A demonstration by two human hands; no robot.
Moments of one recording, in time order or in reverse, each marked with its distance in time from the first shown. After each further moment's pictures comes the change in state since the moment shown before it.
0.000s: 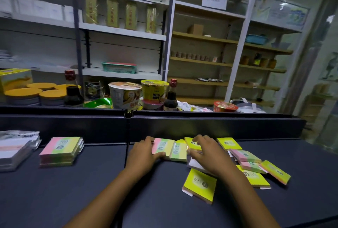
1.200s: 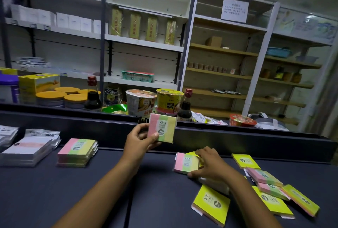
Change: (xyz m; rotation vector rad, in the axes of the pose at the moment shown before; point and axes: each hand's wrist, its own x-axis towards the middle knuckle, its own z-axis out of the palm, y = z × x) left_hand 0.004 -0.001 -0.053 -1.303 0.228 -0.006; right_hand 0.051 0.009 0.029 -0.021 -0.253 -0.084
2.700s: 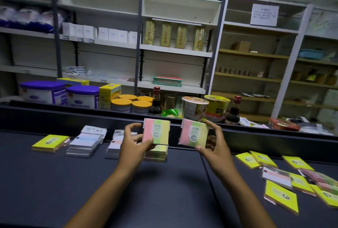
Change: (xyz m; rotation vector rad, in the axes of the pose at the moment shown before) left_hand -0.064 0.121 -0.214 0.251 0.171 0.170; right_hand -0.055 -0.259 0.017 0.968 0.453 -0.233
